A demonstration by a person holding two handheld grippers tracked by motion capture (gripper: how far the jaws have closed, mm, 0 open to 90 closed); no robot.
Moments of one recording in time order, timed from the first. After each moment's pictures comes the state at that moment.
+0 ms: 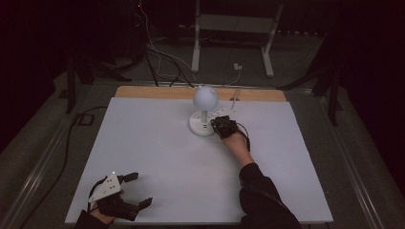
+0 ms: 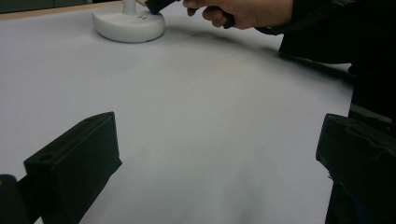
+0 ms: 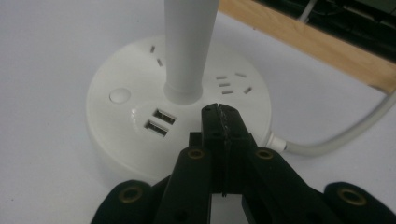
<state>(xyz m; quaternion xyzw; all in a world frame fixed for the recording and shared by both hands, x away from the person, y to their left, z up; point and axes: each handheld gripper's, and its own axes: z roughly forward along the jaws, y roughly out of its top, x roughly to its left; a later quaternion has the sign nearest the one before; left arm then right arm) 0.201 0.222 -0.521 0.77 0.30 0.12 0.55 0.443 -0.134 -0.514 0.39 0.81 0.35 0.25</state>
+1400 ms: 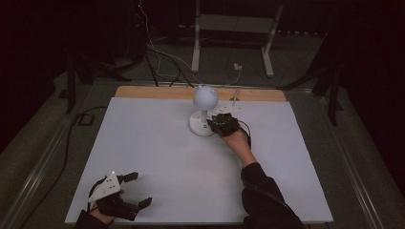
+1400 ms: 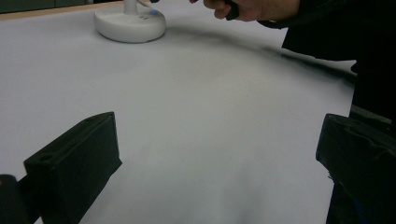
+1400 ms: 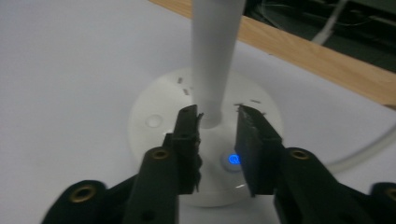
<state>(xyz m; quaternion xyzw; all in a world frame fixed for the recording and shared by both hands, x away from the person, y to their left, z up) 0.202 0.222 -0.521 0.77 0.30 0.12 0.55 0.438 -0.138 -0.494 0.38 0.80 0.40 0.22</state>
